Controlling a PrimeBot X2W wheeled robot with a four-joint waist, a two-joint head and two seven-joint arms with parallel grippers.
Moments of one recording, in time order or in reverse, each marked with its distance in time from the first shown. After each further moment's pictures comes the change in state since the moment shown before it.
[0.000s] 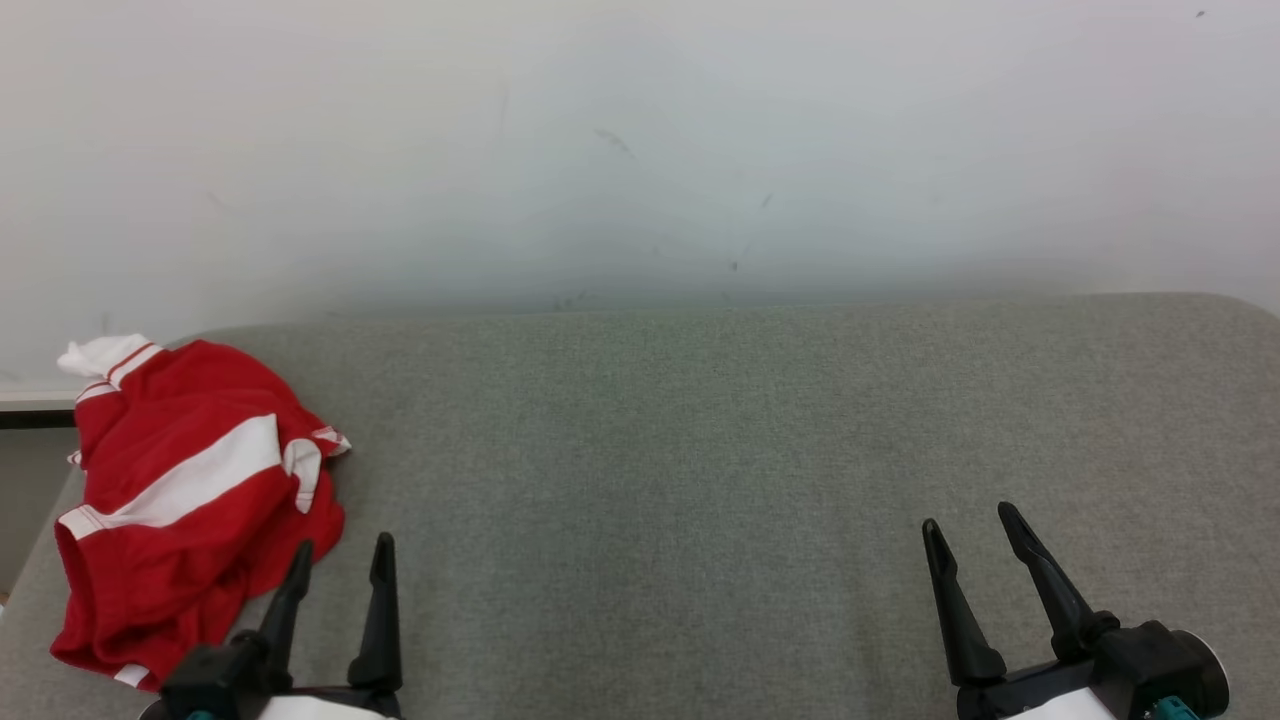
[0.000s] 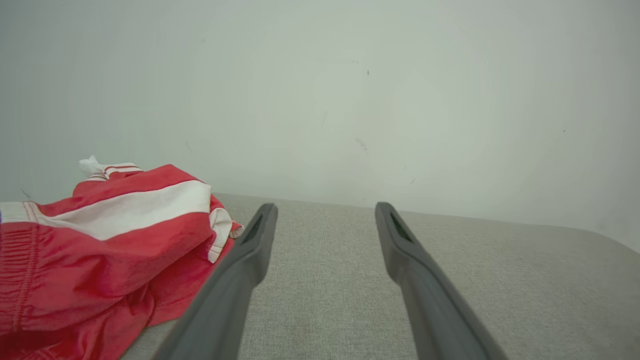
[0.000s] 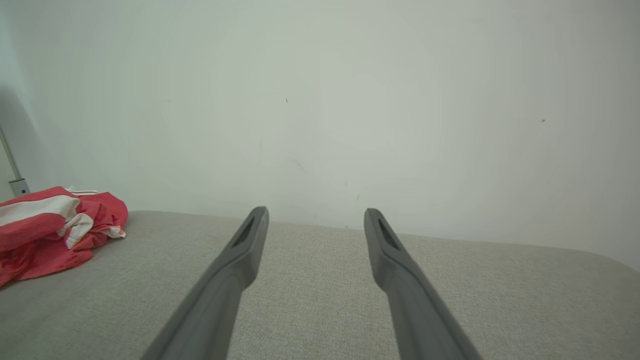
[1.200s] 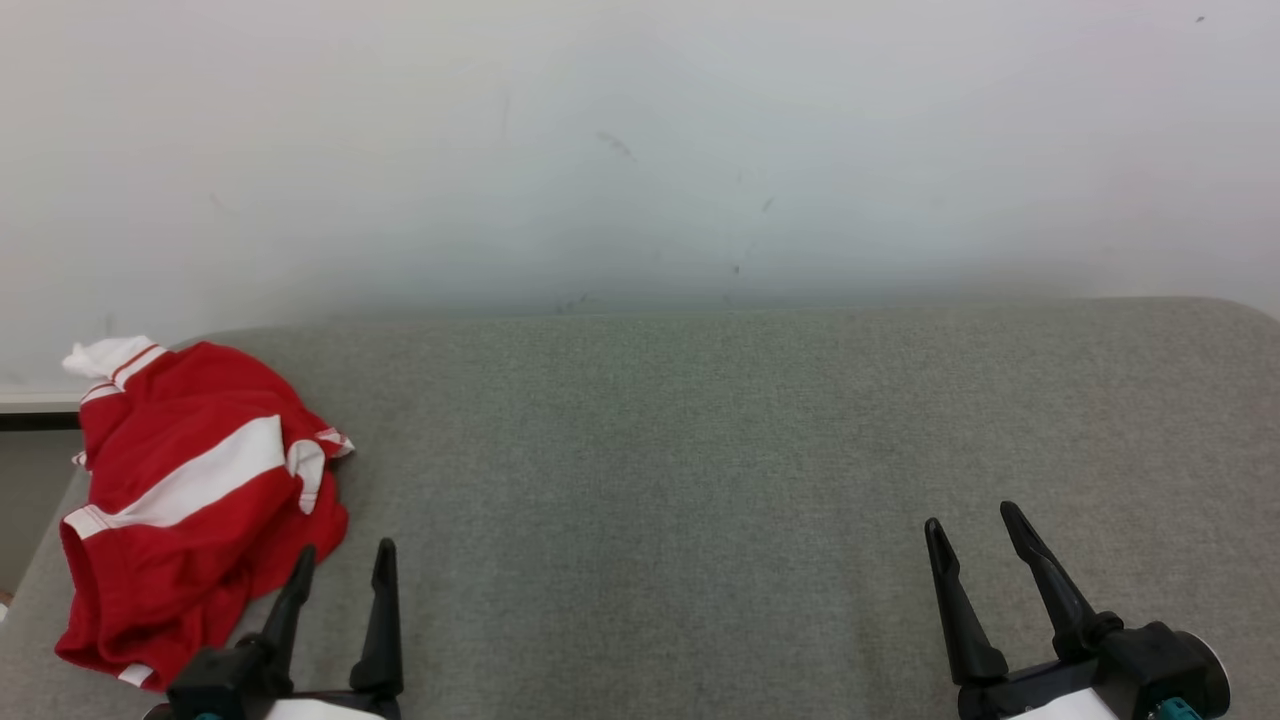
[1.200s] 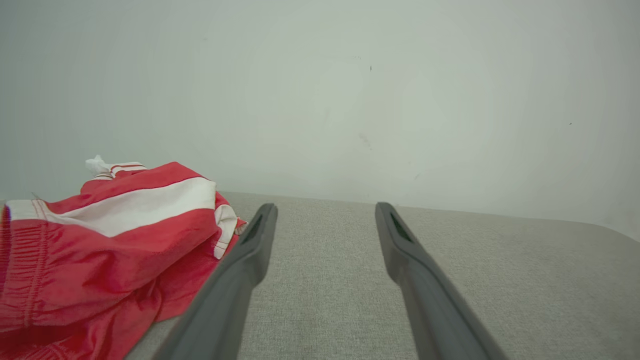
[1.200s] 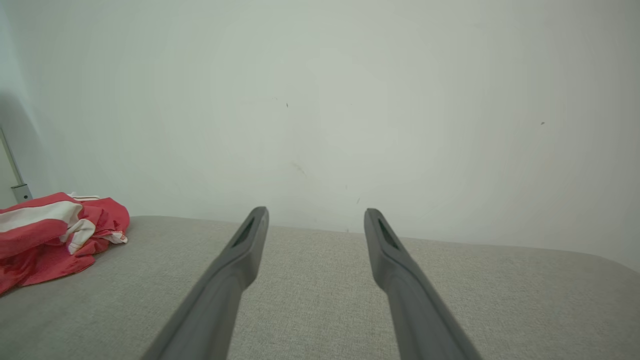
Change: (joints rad) left arm 0.000 0.000 -0.002 0.016 0.020 0.005 -0.006; right arm 0.000 0.002 -0.003 0.000 0.007 0.000 -0.008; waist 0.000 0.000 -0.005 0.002
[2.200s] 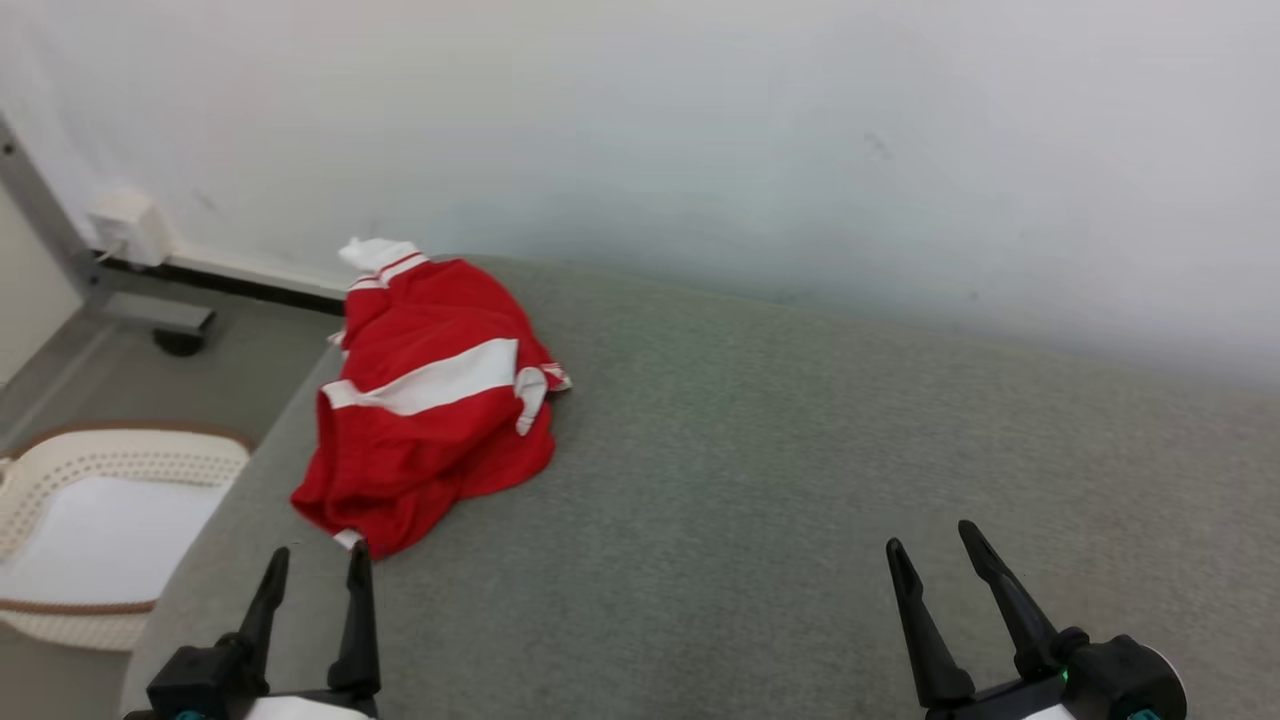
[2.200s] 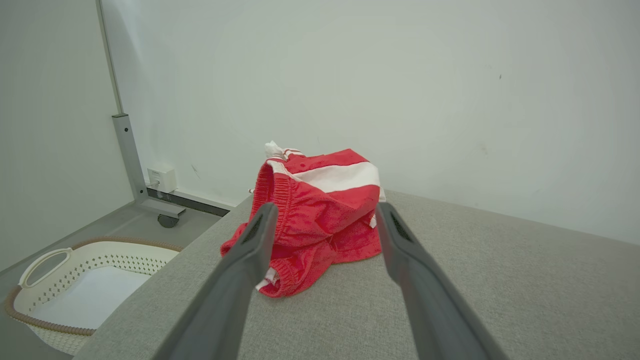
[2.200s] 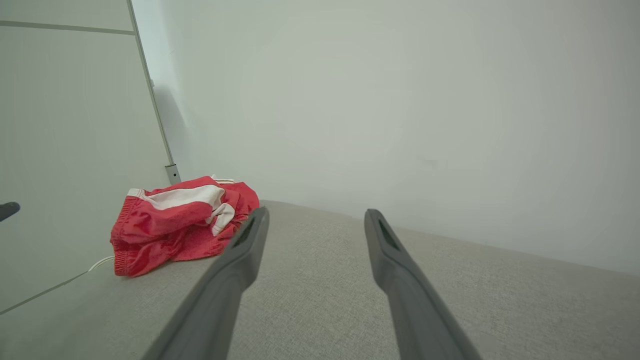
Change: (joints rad) left arm -0.011 0.000 0.044 0.030 0.030 -0.004 -0.001; right arm 0.014 0.000 0.066 -0.001 0.059 0.000 -0.001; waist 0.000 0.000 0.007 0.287
